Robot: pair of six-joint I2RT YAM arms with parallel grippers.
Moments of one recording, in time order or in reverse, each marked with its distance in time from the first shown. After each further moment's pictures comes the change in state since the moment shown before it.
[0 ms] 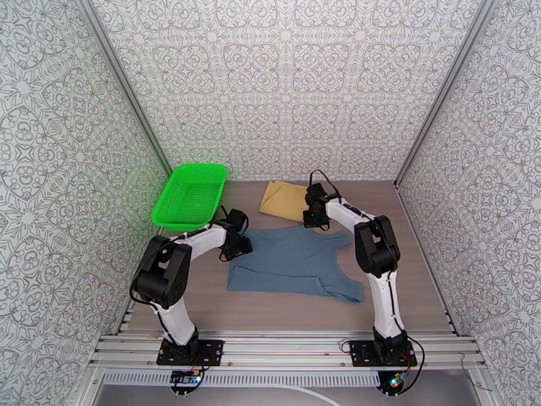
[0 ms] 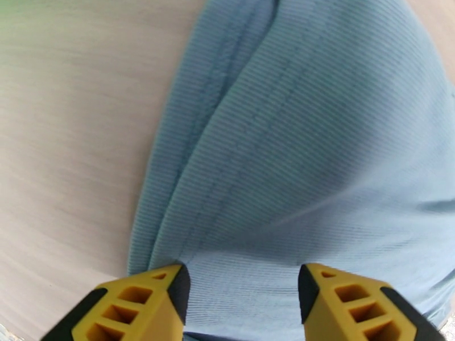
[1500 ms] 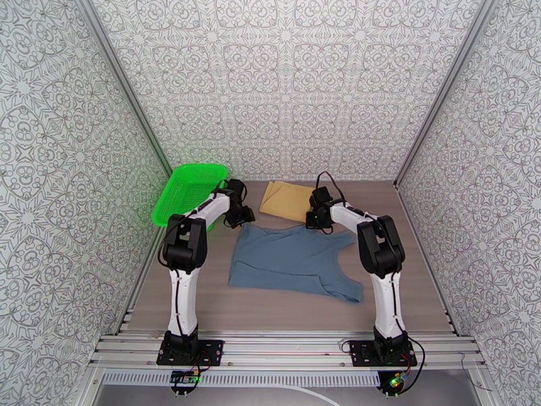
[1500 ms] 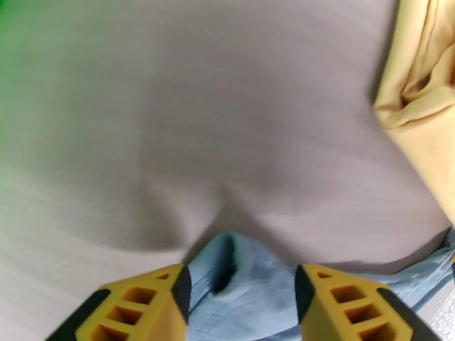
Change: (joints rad) left arm 0.124 0.447 0.719 -0.200 0.119 0.162; right arm -0.032 -0.033 -0.123 0.142 -0.117 0.062
